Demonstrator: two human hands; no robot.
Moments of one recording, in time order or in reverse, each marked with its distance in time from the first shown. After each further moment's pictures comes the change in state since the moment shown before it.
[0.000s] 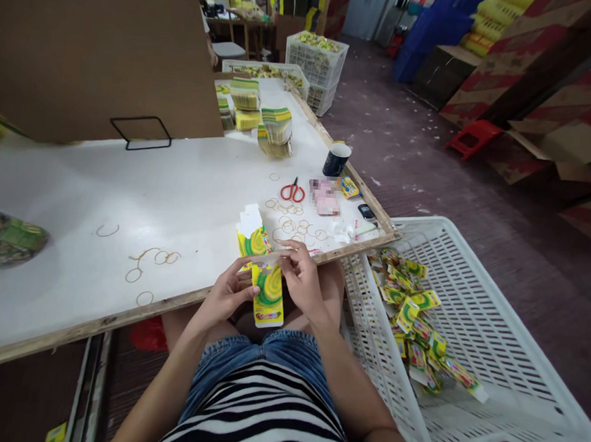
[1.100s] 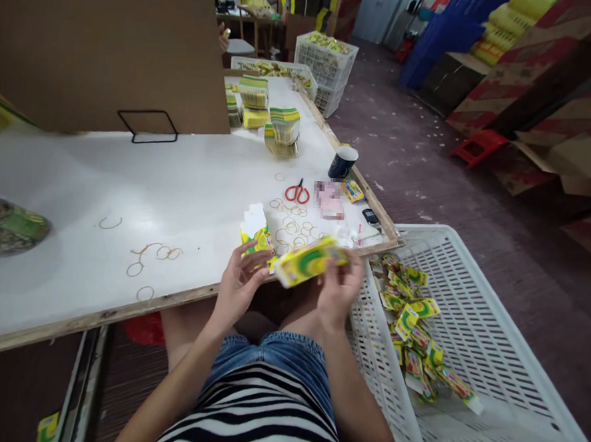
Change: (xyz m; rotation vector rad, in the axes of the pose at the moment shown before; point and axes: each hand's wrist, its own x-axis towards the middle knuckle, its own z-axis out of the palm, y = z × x) left_hand 0.014 -0.007 0.022 0.161 0.322 0.273; right_hand -0.008 0.023 -0.029 0.244 0.608 -0.048
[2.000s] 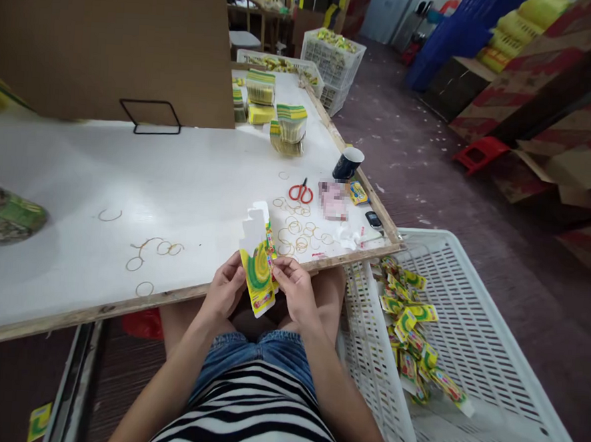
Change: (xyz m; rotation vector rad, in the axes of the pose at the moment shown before) left_hand 0.000 -0.009 -0.023 -0.405 -0.063 -0.146; right_hand -0.037 0.018 0.045 0.149 -0.493 0.575
